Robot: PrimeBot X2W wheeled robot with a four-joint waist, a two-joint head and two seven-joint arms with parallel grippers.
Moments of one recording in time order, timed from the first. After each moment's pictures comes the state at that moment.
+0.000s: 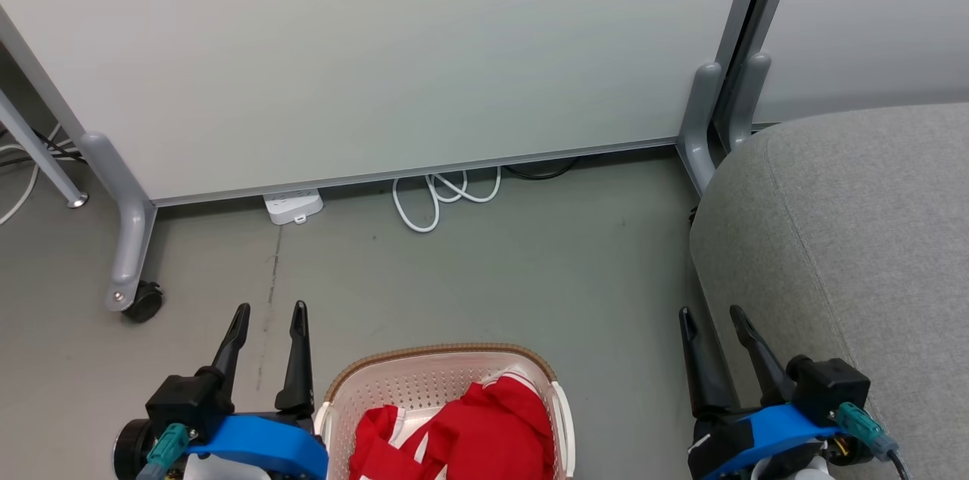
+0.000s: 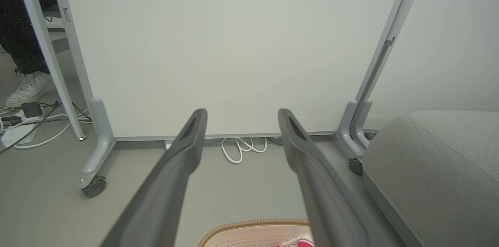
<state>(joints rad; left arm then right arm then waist) -0.14 0.05 -0.08 0.30 -0.21 -0.05 -0.23 -0.12 -0.05 0.09 0.36 0.22 0.13 -0.23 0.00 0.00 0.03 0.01</state>
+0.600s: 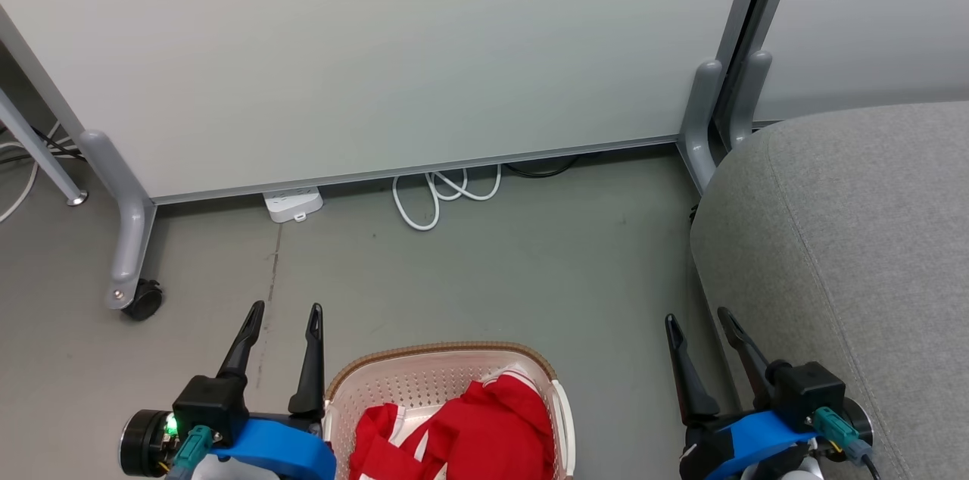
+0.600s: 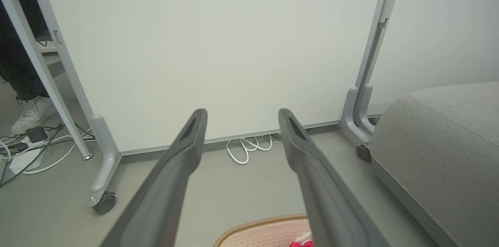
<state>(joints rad) -0.15 0.05 -0.09 0.32 -0.10 -0.05 -0.26 -0.12 -0.05 0.10 0.39 0.10 0.13 -0.26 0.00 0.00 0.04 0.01</state>
